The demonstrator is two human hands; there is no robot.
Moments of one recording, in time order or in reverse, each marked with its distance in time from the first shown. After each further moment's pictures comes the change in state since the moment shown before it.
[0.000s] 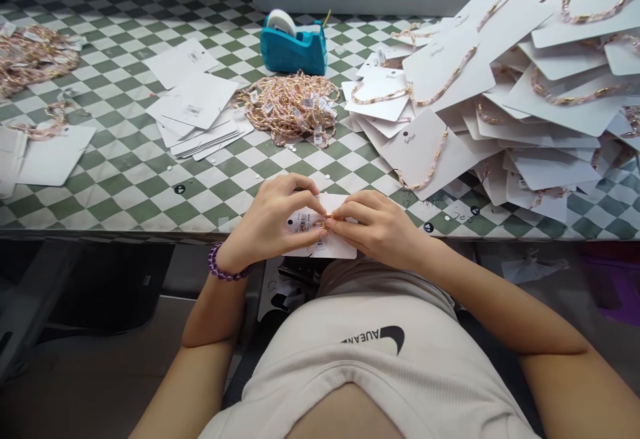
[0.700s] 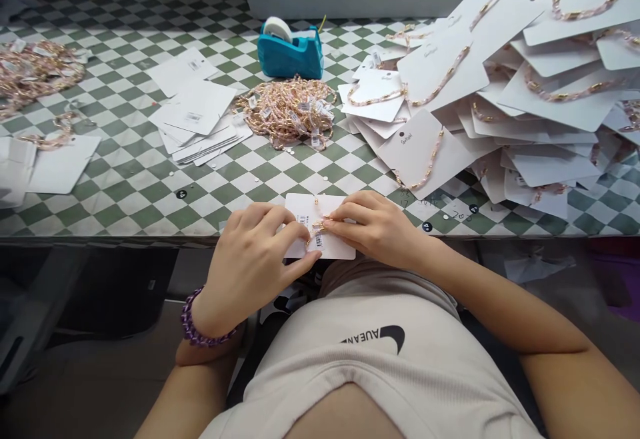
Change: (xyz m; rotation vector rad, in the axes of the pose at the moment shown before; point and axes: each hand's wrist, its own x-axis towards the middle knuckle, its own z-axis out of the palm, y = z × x) left_hand -0.029 0.047 -0.007 0.489 0.079 -0.050; right_hand -0.003 0.003 0.002 0.032 0.008 -0.007
